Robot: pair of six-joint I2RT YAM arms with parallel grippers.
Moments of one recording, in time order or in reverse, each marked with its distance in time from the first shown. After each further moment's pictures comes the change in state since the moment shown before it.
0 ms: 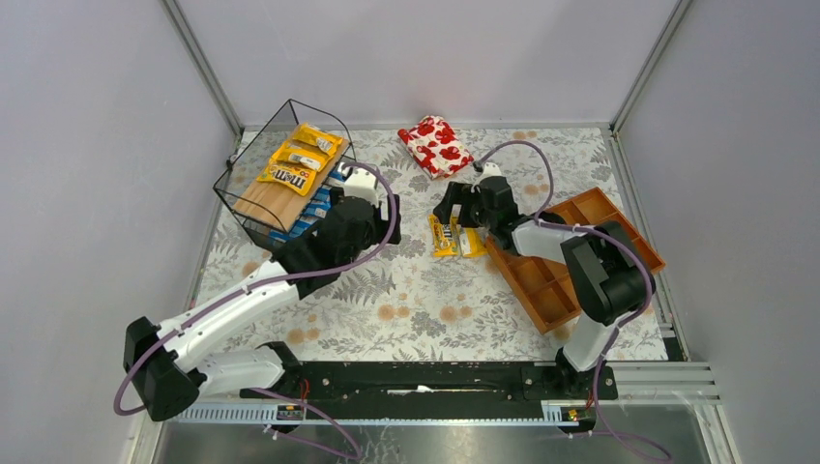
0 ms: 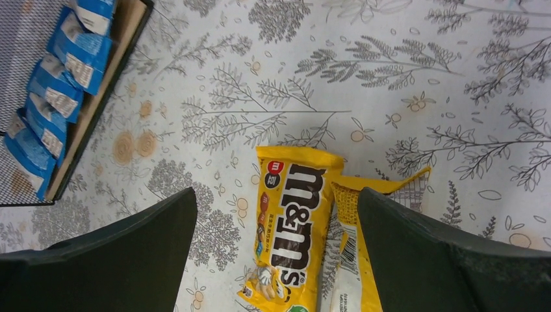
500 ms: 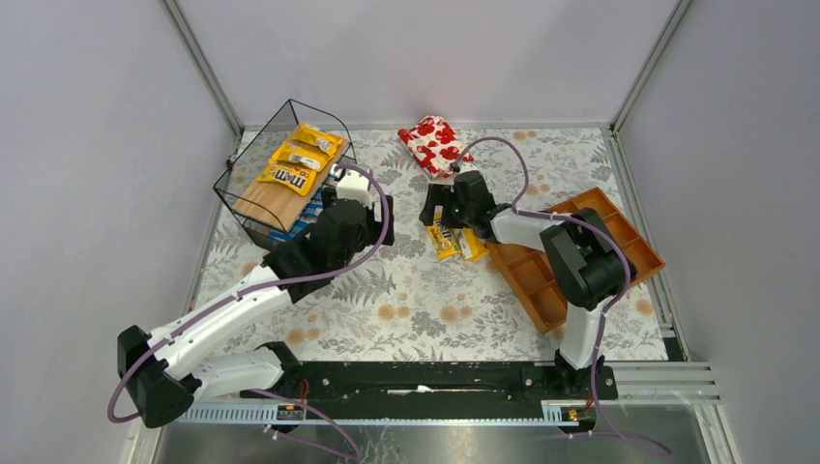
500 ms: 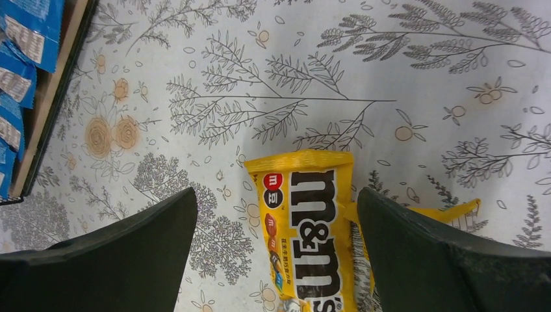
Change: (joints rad) left arm 0.000 -0.055 -0.005 -0.037 -0.030 0.018; right arm 0.074 0.148 0.207 -0.230 0.045 0.011
